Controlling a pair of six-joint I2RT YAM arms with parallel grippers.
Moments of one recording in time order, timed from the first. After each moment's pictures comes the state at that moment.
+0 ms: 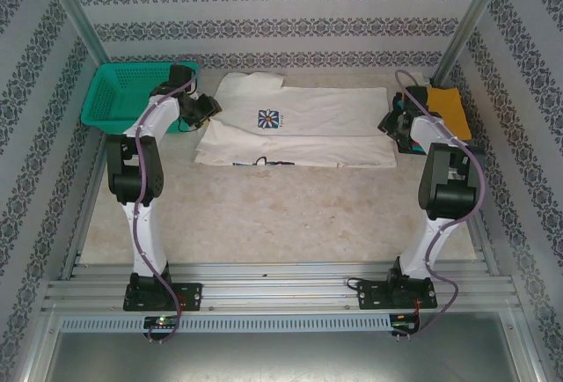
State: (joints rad) left arm -0.01 2.15 1.81 -0.68 0.34 -0.63; right arm -0.14 1.91 1.36 -0.43 -0.06 0.52
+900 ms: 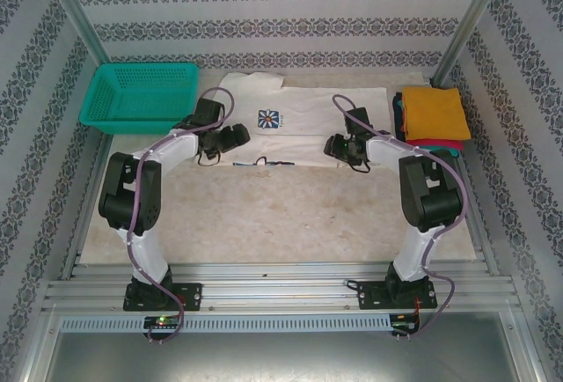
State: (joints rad) left arm -0.22 1.86 1.26 -0.36 0.19 -0.63; right arm 0.20 1.87 1.14 -0.33 -0.14 0.58
